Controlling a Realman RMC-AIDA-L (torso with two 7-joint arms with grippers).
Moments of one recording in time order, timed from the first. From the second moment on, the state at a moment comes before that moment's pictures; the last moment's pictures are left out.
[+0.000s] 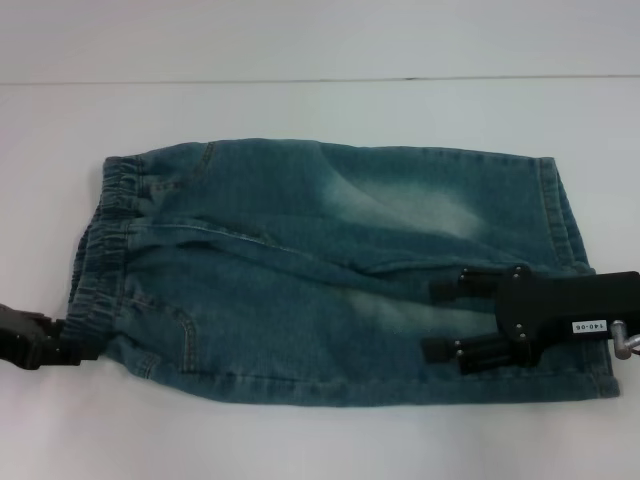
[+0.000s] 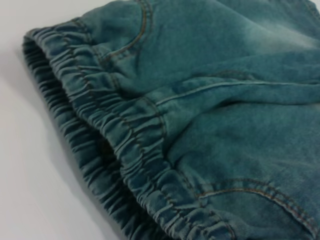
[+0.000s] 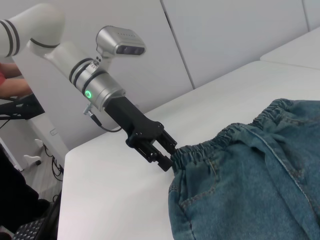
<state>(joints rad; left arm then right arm) -0.51 -2.03 0.46 0.85 2.61 1.59 -1.78 0.56 2.06 -0.65 -0.58 -2.17 -1.71 1.41</state>
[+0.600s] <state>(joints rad) -0.51 -2.03 0.46 0.87 2.60 1.62 -1.76 0.56 2.06 -0.65 -0.58 -2.17 -1.71 1.40</state>
